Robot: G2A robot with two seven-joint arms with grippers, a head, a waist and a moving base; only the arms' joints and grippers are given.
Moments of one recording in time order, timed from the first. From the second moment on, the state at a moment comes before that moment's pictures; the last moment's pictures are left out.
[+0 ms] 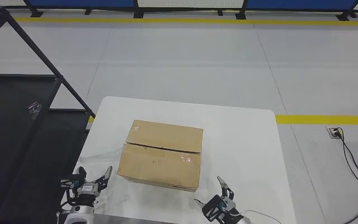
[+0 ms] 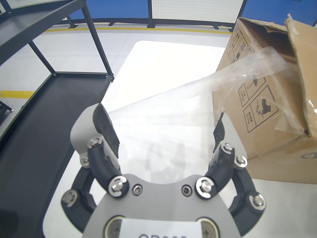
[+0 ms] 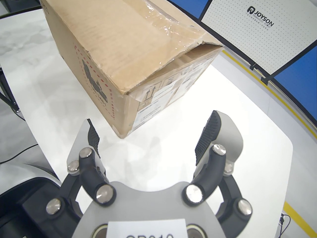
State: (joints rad) left arm 1.61 -1.19 -1.61 -1.61 1.18 0.00 0.25; right arm -1.62 -1.19 1.16 -1.92 -1.76 -0.10 0.03
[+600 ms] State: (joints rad) left arm 1.58 -1.20 -1.60 -1.60 1.20 0.01 0.25; right arm -1.47 -1.24 1.07 -1.82 -1.57 -0.03 0.11
